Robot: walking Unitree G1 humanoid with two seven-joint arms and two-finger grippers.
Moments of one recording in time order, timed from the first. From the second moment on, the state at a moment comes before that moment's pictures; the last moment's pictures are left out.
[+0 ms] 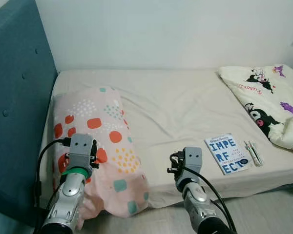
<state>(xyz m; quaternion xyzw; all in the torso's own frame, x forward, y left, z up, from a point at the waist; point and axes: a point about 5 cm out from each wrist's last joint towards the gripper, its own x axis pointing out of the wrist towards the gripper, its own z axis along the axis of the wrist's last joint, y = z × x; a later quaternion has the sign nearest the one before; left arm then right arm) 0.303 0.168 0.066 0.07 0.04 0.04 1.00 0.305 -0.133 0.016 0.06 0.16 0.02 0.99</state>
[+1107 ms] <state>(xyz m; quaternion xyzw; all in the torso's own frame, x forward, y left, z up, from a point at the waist) 0.310 0.167 0.058 0.02 0.09 0.06 0.99 0.306 -0.135 0.016 0.03 0.16 0.01 0.99</state>
